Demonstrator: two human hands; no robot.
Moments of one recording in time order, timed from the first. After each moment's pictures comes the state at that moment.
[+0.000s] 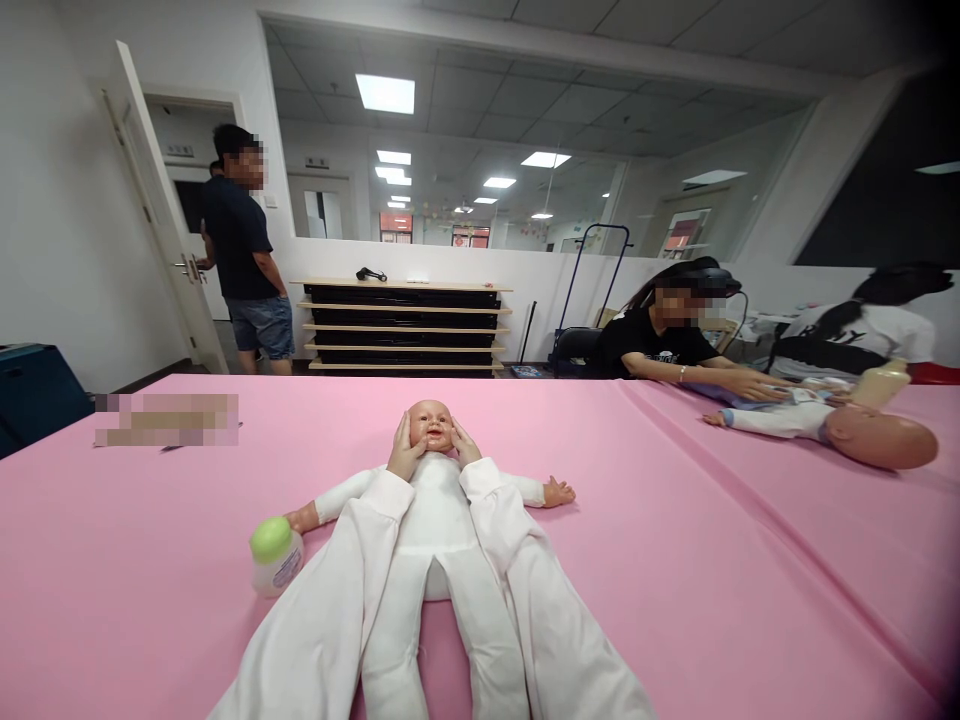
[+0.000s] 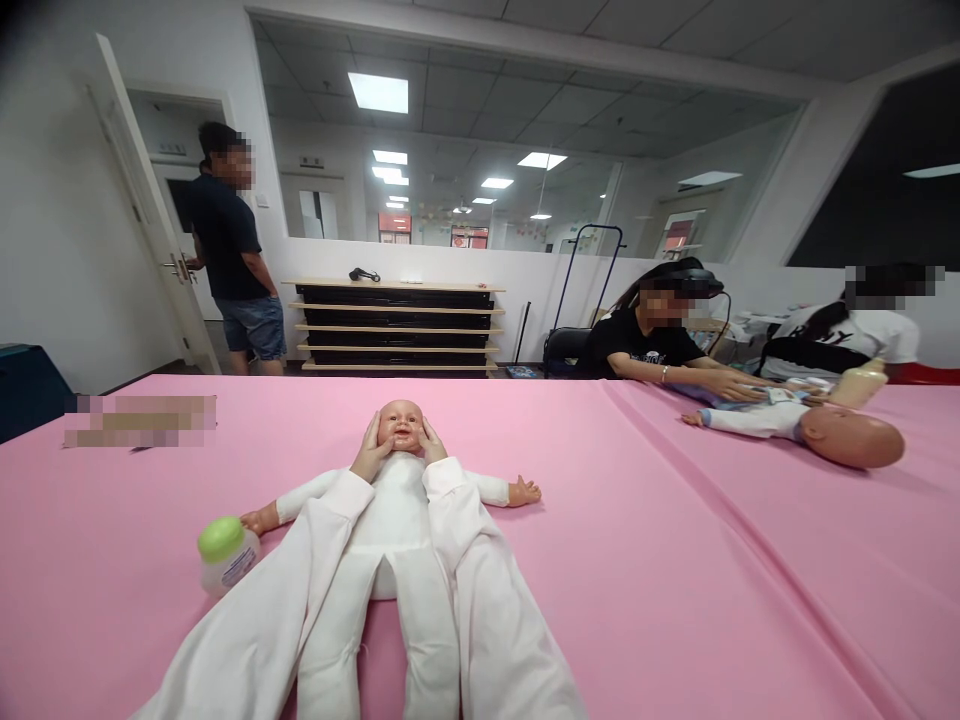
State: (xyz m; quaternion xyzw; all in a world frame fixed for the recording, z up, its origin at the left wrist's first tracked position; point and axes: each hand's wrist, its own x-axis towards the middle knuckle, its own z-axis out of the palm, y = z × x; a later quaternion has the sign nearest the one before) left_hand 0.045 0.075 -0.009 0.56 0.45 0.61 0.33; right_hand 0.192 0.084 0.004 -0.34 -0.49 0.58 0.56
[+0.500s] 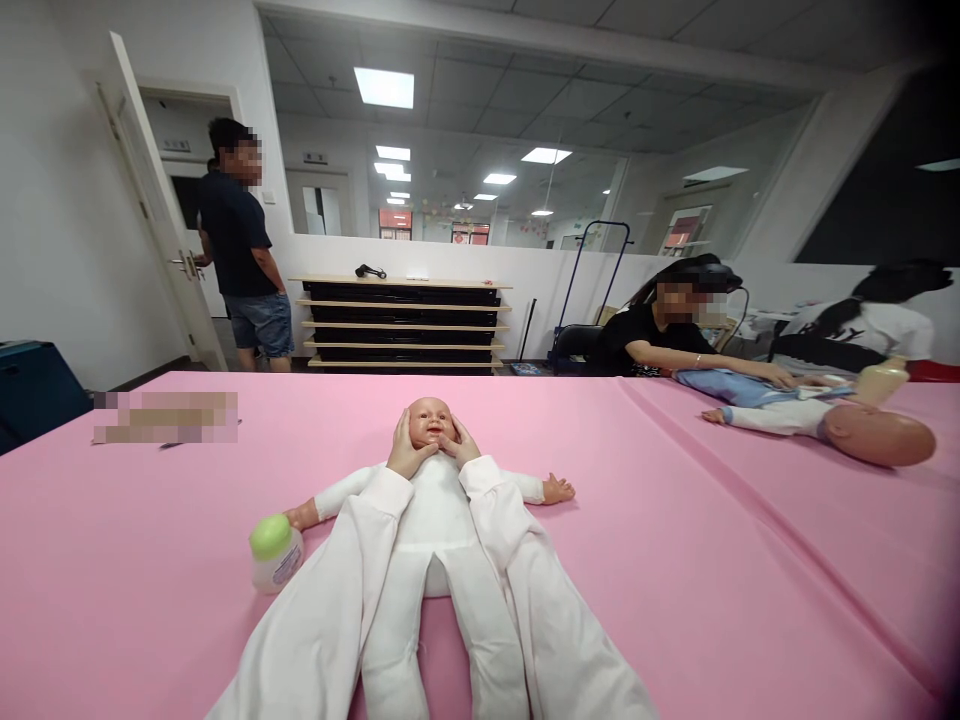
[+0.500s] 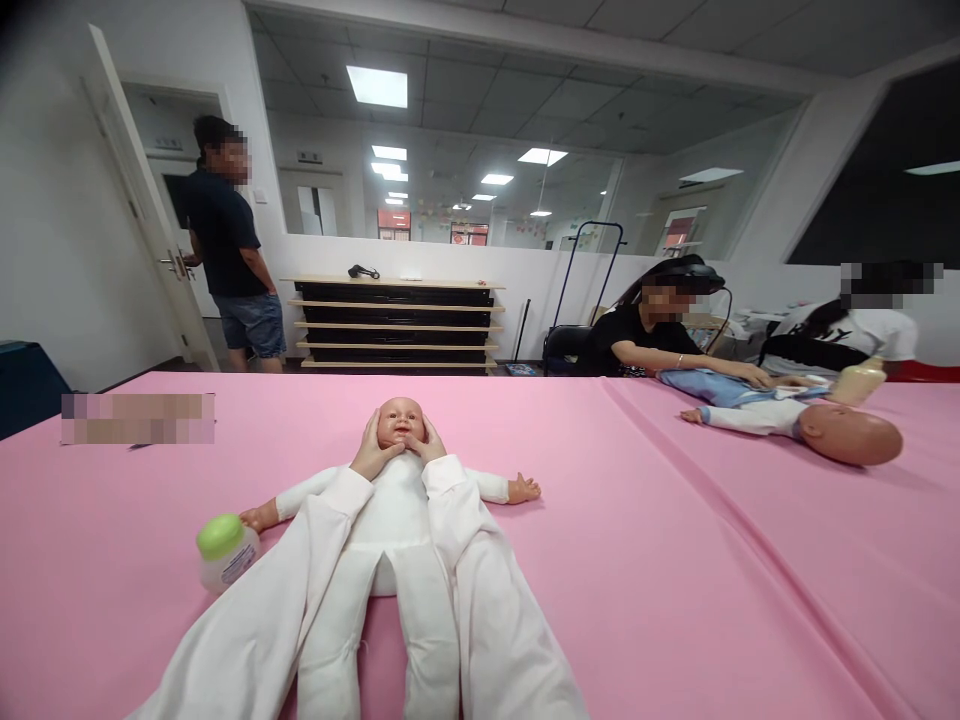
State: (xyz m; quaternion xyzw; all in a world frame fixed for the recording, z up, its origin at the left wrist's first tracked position) left_hand 0.049 0.062 -0.002 0.59 0.47 0.58 0.28; right_hand 0.192 0.073 0.010 -0.36 -0.51 0.57 0.54
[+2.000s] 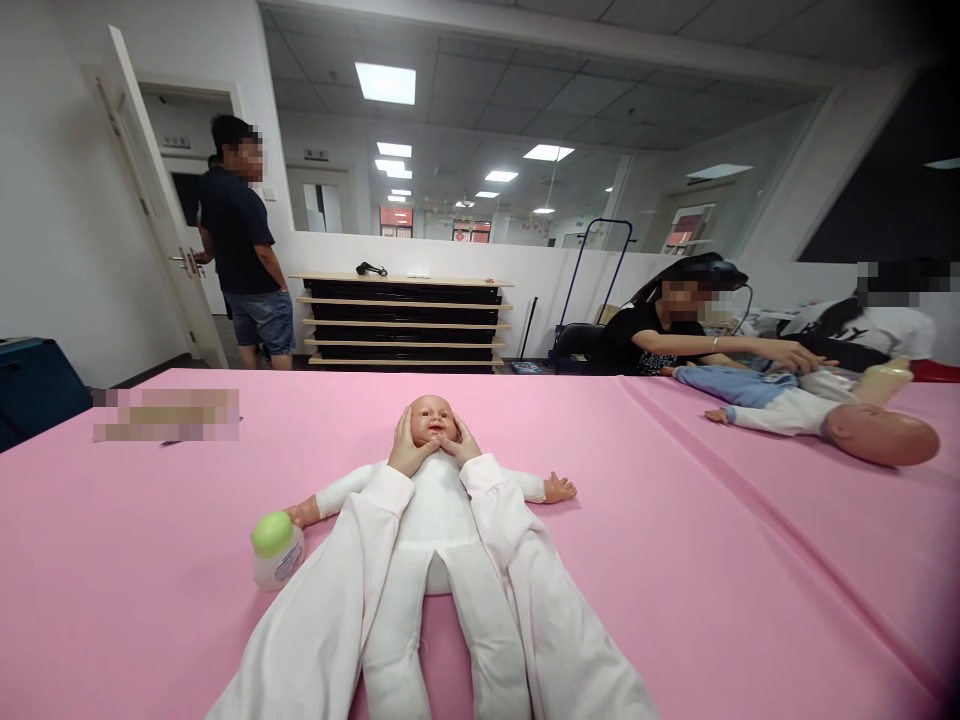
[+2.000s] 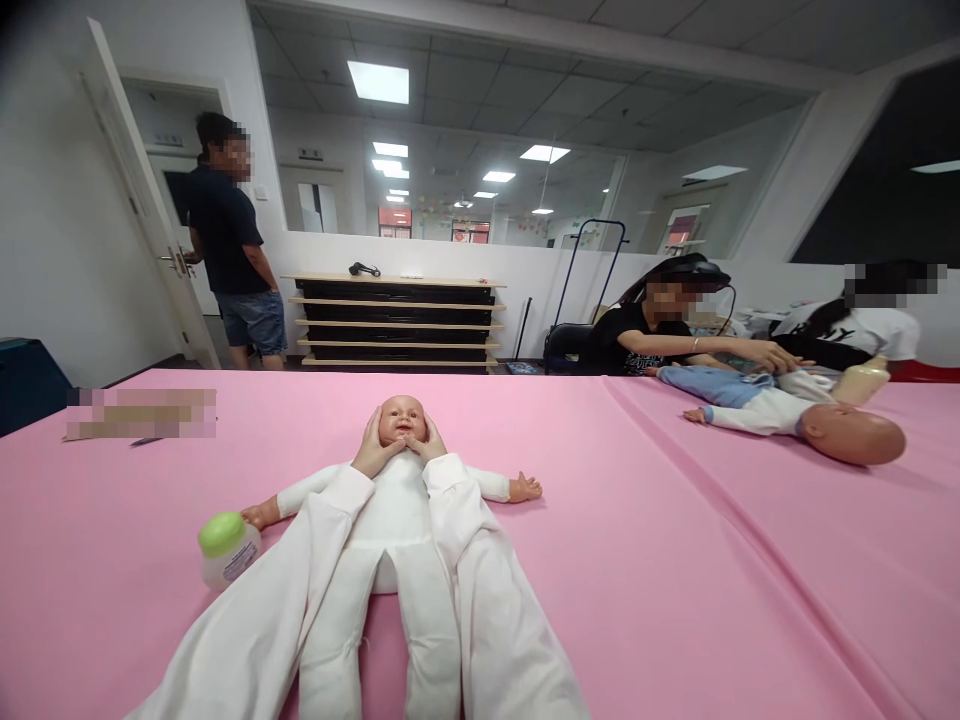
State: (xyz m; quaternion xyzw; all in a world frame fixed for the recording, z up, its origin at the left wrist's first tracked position) left_hand 0.048 0.065 -0.004 0.60 0.47 0.59 0.26; right_hand 0.189 0.056 0.026 -0.39 -0.54 0.51 0.55
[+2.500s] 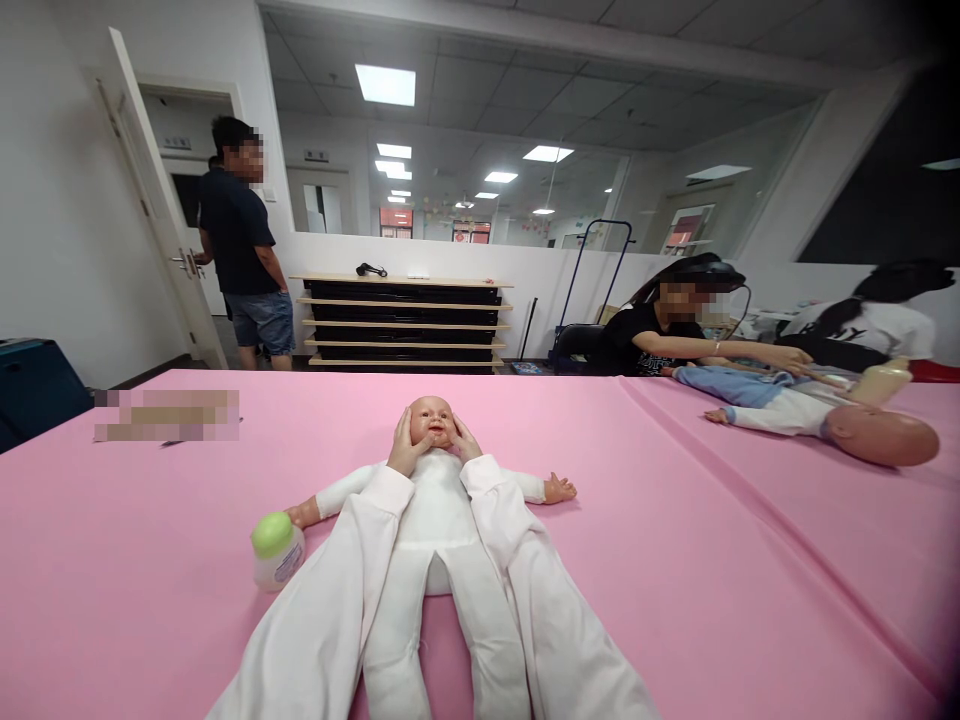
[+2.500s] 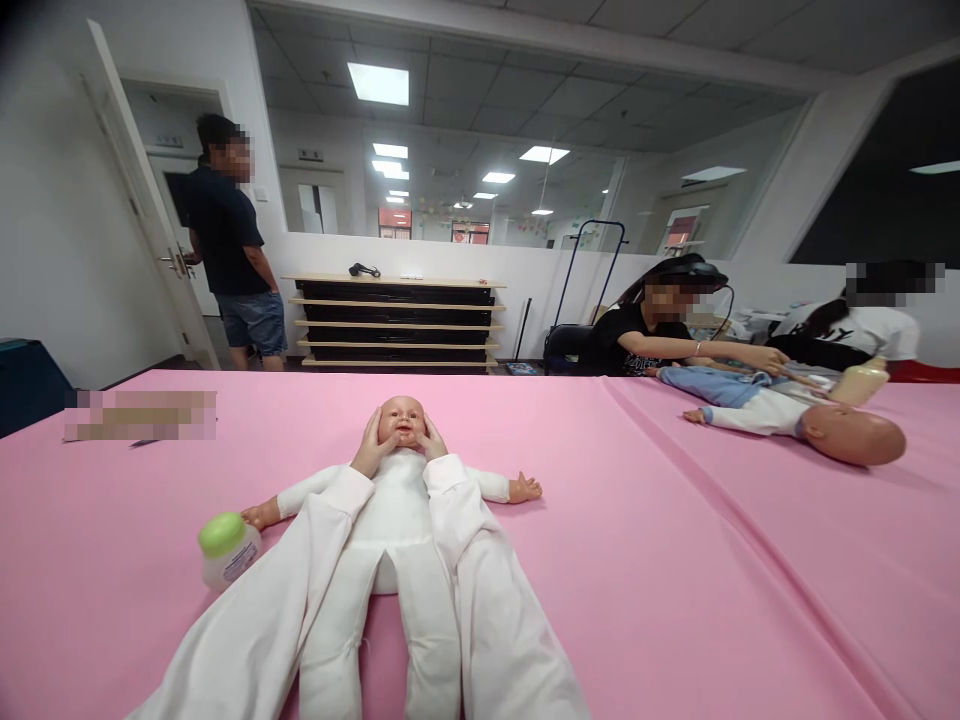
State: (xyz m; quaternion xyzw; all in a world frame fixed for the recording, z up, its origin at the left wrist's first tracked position) left_hand 0.045 0.068 -0.004 0.57 0.46 0.60 0.32; right_hand 0.187 0.055 0.027 -0.38 -0.52 0.53 0.56
